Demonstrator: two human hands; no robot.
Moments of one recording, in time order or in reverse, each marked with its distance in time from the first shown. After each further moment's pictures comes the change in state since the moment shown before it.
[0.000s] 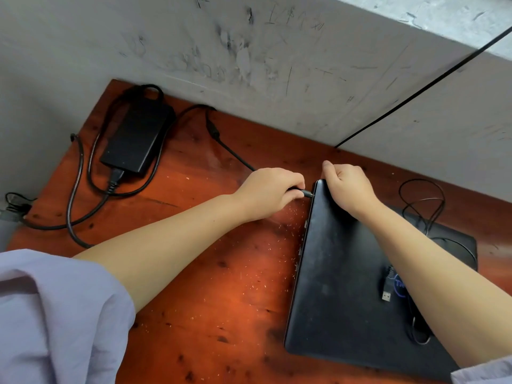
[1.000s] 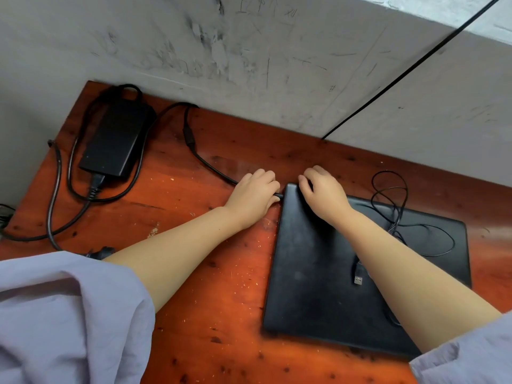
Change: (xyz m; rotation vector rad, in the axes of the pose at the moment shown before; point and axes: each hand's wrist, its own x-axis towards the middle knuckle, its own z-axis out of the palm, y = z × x) left_hand 0.003 -0.028 0.054 0.334 -0.017 -0.034; right_hand -0.013 0.016 0.039 -0.034 0.019 -0.119
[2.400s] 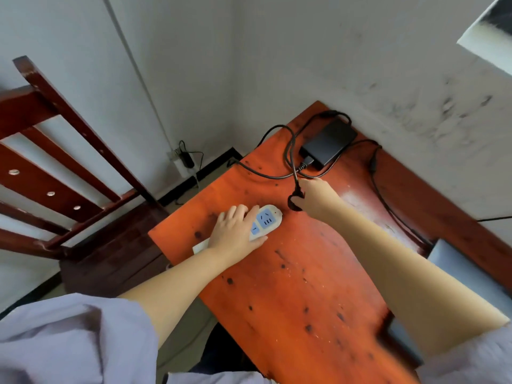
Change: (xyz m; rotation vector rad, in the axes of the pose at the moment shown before) left_hand -0.357 -0.104 -0.025 0.029 0.182 -0.803; right_hand -0.058 -0.336 0.082 -0.292 -0.481 -0.406
